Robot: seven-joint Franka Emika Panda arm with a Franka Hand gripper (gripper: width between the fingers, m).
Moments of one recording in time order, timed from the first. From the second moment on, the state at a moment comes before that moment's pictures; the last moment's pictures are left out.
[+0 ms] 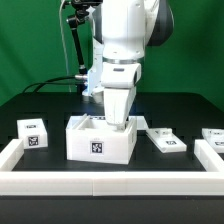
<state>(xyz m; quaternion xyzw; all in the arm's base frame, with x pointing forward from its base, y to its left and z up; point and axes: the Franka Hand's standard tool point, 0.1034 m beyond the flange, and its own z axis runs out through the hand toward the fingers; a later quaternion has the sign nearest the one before) 0.408 0.010 0.020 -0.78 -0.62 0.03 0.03</state>
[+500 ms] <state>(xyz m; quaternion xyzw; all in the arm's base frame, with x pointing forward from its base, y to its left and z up) 0.410 0.009 0.021 -0.78 -0.62 0.03 0.03</state>
